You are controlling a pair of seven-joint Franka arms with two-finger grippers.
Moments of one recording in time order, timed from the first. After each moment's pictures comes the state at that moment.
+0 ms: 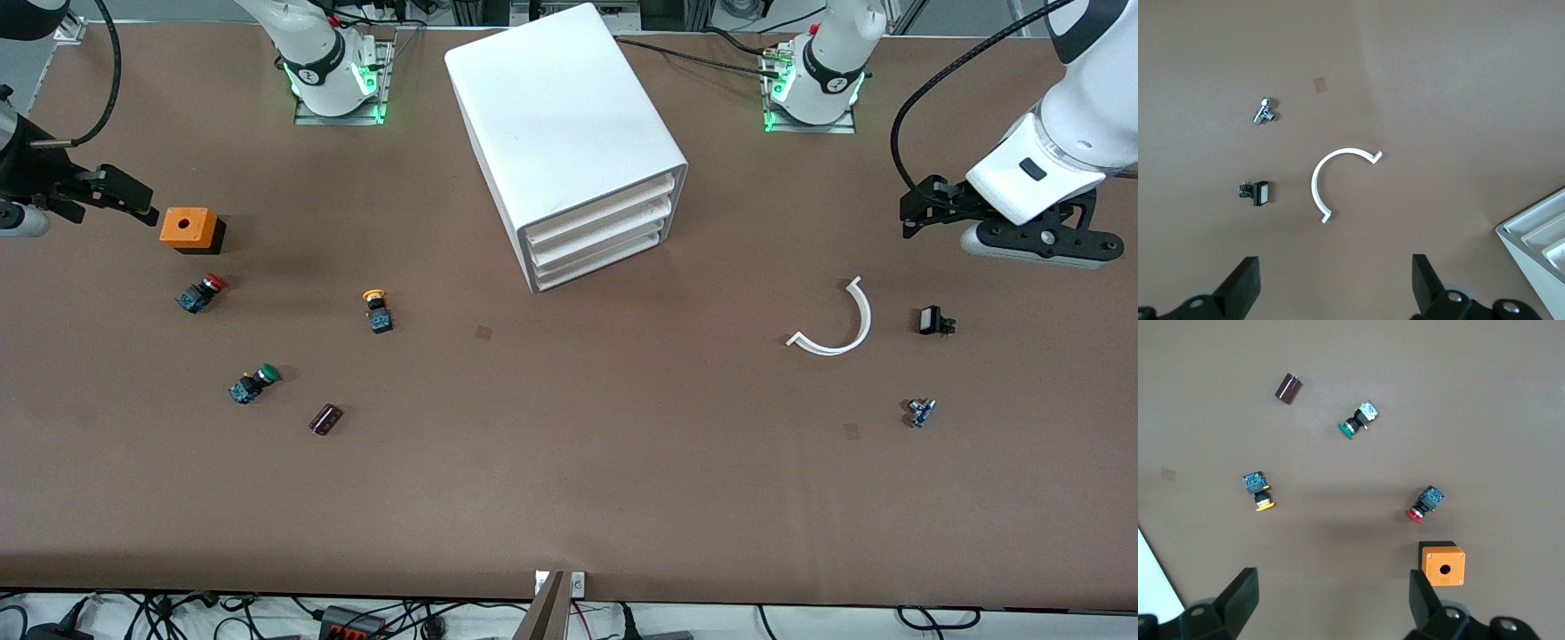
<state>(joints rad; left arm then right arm) -0.01 0.02 -0.12 -1.64 0.04 1.62 0.01 -0.05 -0.07 0.00 -1.77 -0.01 1.69 -0.02</state>
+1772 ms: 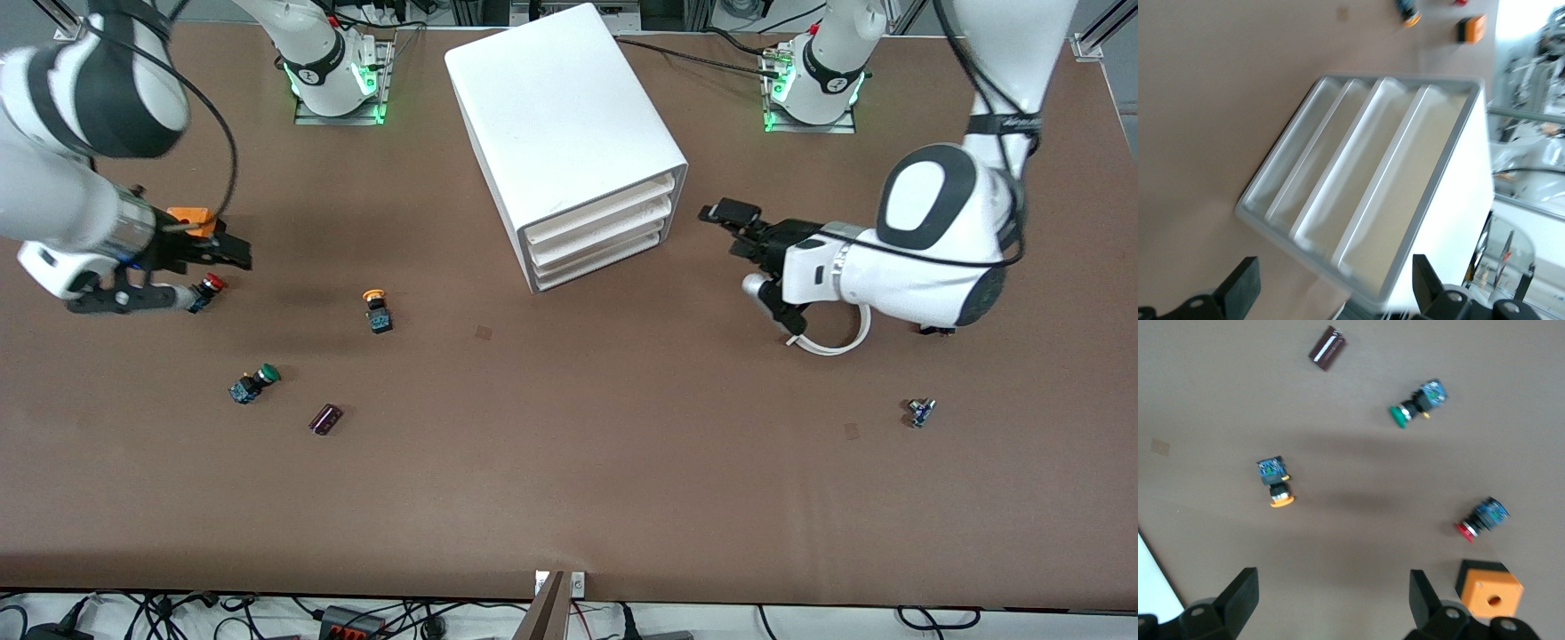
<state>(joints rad) -0.06 0.37 -0.22 -1.71 -0.79 1.62 0.41 0.07 0.17 0.02 -1.79 0.01 1.79 -0.02</state>
